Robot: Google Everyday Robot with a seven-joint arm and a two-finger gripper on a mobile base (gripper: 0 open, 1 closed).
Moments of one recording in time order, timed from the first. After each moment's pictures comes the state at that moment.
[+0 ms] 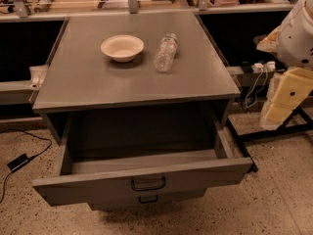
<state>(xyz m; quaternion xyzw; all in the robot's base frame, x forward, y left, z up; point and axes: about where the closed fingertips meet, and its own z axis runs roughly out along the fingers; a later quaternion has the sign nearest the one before) 0.438 -0.217 0.977 -0.60 0.78 -0.03 0.16</state>
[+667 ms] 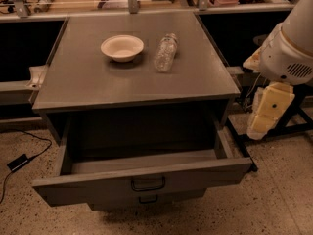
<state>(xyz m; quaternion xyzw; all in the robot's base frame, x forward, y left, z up) 0.448 -0.208 0.934 -0.61 0.78 0.00 0.14</state>
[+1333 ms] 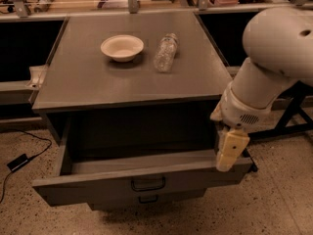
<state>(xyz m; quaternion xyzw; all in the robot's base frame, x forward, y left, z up) 0.433 -0.169 0.817 -0.65 0.76 0.06 0.07</state>
